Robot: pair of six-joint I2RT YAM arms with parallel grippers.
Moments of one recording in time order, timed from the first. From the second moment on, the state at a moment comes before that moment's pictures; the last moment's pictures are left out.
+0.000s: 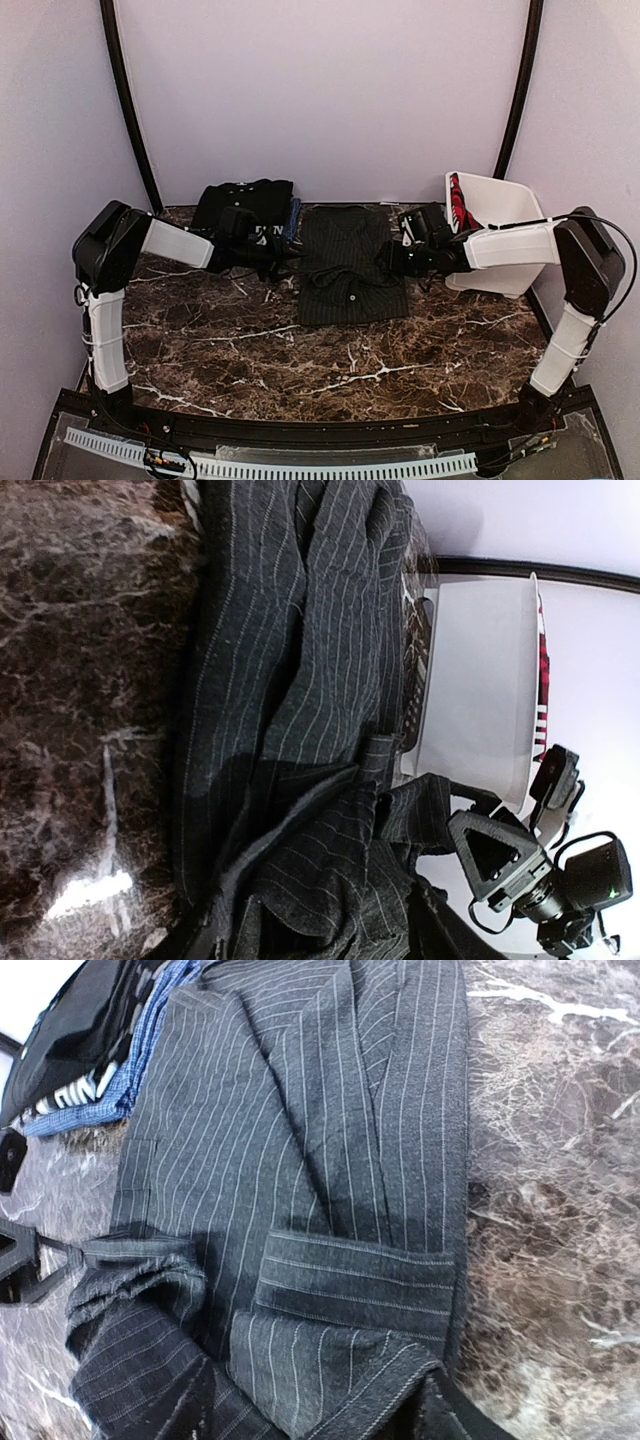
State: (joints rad) left arm -0.49 2.07 1.21 0.26 0.63 -1.12; right arm 0.58 1.75 1.04 -0.04 0.00 0.57
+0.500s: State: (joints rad) left arm -0.48 1.99 1.20 0.14 0.64 -0.92; right arm 0.58 1.68 1.06 -0.18 -0.03 0.50
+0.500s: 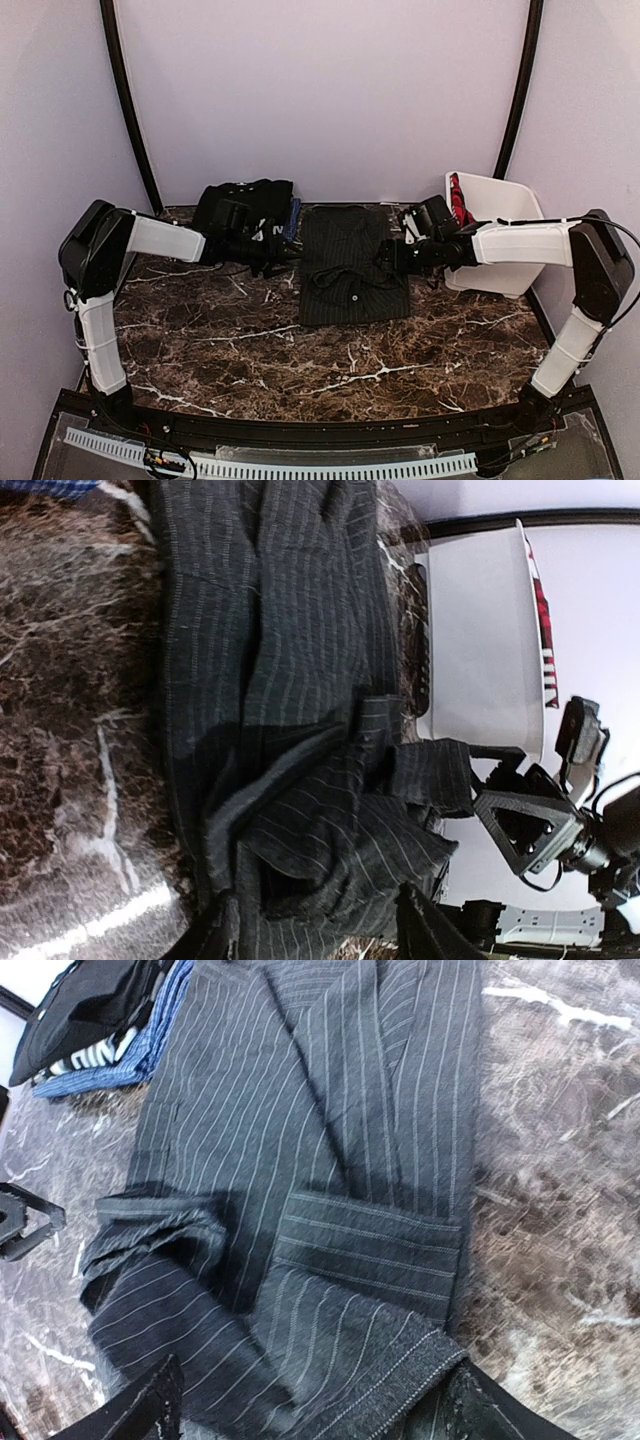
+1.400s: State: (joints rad) left arm -0.76 2.01 1.31 -0.12 0.57 -0.59; right arm 0.48 1.70 1.10 -0.19 -0.26 0.53
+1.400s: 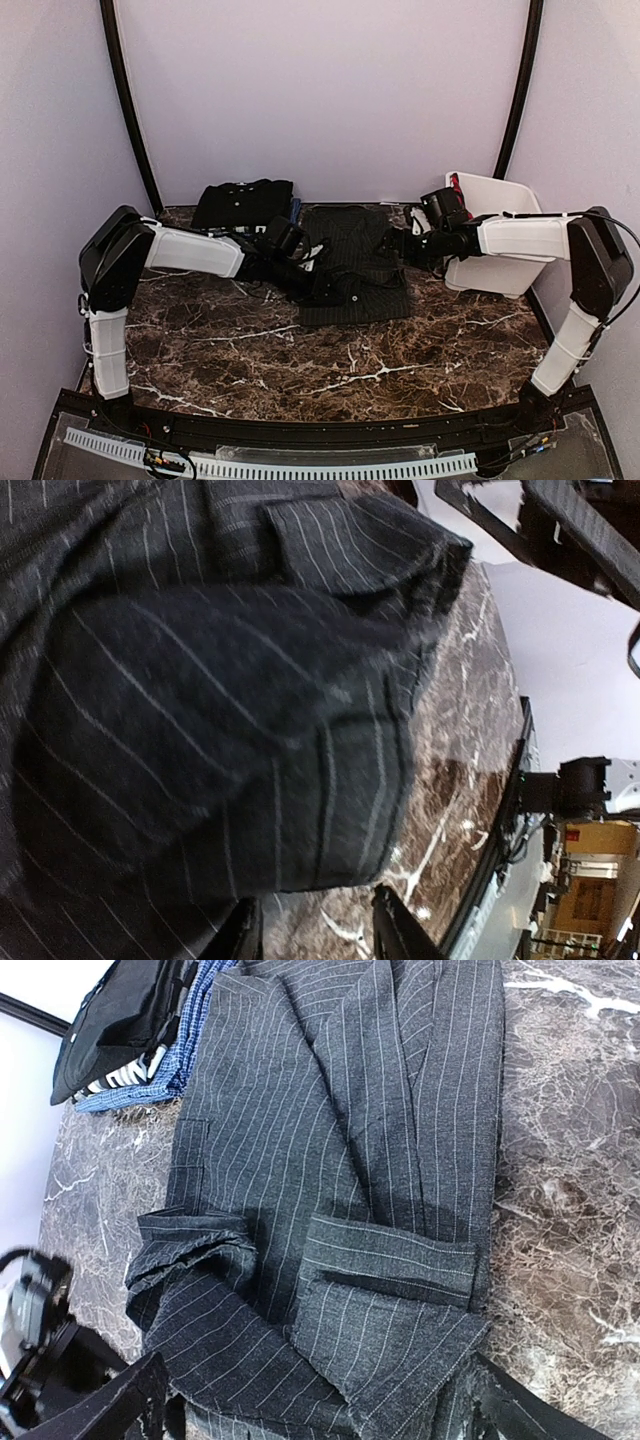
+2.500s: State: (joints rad) left arm -0.57 2.11 1.63 -0.31 0.25 -0.58; right arm 0.61 1.51 0.89 -0.34 -0.05 0.42
